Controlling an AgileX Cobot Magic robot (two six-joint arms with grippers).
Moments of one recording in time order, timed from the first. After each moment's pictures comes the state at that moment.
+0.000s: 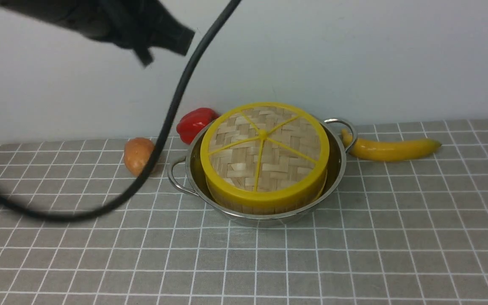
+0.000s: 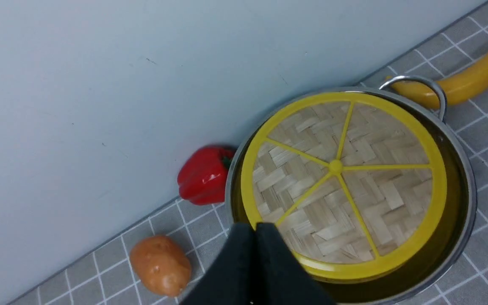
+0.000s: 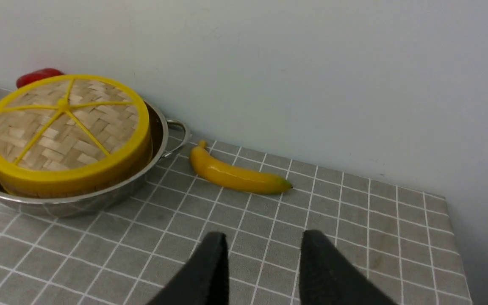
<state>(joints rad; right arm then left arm) 0.35 0.32 -0.79 -0.26 0.99 0.18 -0.52 1.32 -1.49 0.25 0.88 0.04</state>
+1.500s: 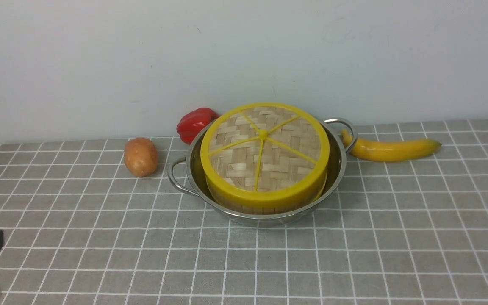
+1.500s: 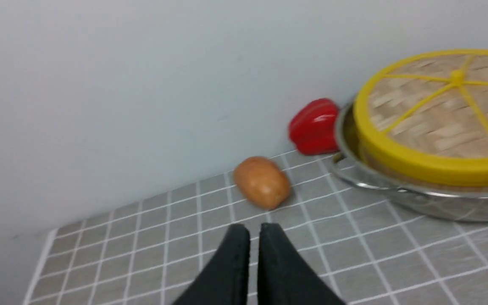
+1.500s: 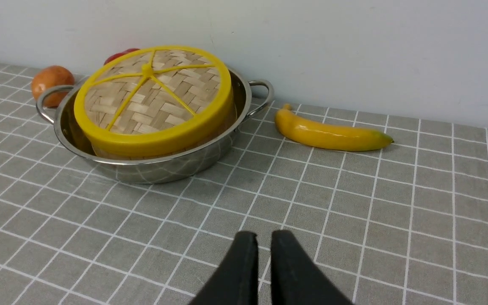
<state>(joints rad) 0.35 0.16 -0.56 -0.05 0.90 0.20 -0.07 0.27 -0.24 0.14 0.24 0.11</state>
